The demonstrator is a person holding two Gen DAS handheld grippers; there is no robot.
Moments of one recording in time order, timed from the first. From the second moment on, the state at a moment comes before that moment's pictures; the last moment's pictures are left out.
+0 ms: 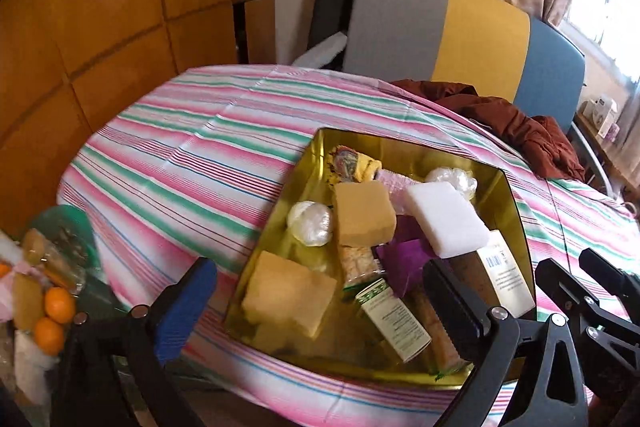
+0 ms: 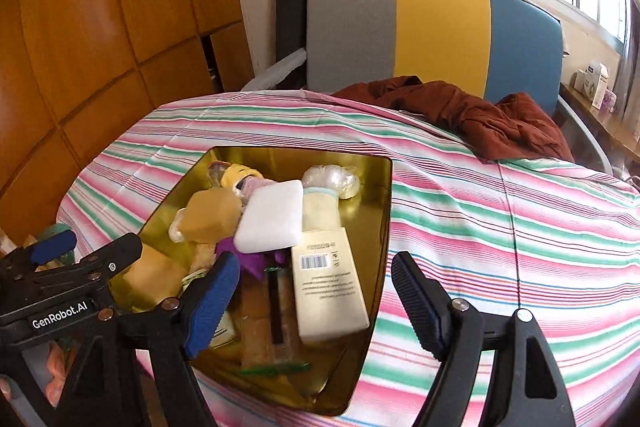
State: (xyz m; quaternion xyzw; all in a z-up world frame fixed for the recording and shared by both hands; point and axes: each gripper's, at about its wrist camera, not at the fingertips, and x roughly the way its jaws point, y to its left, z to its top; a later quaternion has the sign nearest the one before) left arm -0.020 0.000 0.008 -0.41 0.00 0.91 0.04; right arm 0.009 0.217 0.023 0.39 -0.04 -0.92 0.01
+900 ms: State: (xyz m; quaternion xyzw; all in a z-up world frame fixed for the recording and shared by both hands) left arm 0.000 -0.005 0.034 -0.42 0.02 0.91 0.00; right arm 0.018 0.192 0.033 0.41 -0.01 -0.91 -0.05
